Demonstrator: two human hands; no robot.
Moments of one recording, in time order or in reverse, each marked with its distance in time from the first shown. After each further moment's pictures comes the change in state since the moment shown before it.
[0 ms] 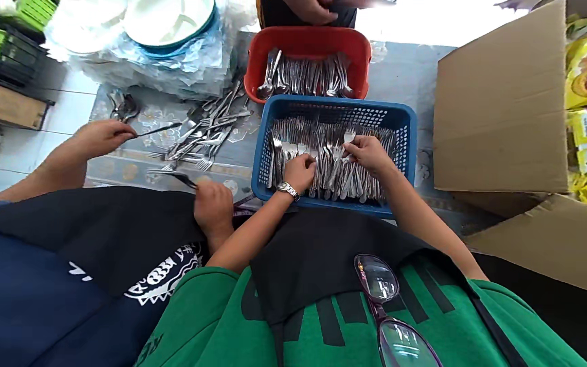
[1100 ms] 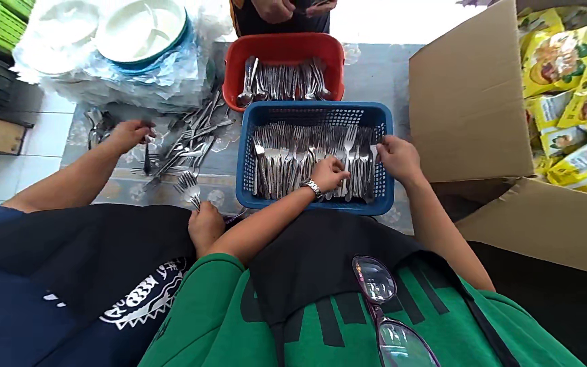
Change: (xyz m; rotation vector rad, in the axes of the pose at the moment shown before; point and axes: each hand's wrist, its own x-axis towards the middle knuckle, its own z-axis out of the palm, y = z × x) left_hand 0.009 0.073 0.061 -0.285 -0.383 -0.067; right_hand -0.057 0.020 -0.081 -0.560 0.285 0.028
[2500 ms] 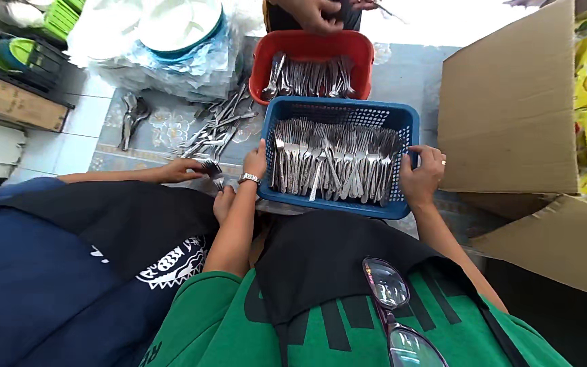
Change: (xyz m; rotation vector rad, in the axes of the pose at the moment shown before) left_hand -0.058 -0.082 -0.158 0.189 0.711 -0.285; right_hand -0.018 0.034 0.050 0.012 0.548 -0.217
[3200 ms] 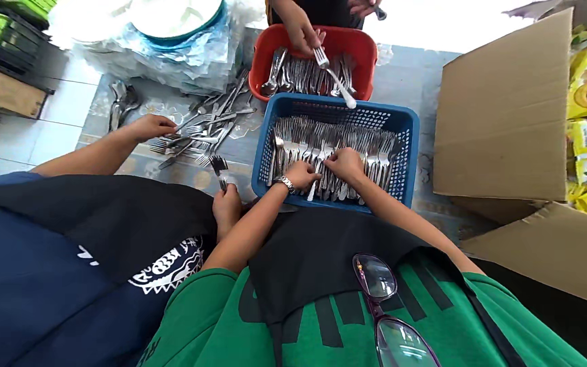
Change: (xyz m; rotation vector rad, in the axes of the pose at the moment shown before) left_hand -0.034 0.047 0.065 0.199 -0.671 0.210; right_hand 0.032 -0.126 0.075 -0.057 -0.884 0.241
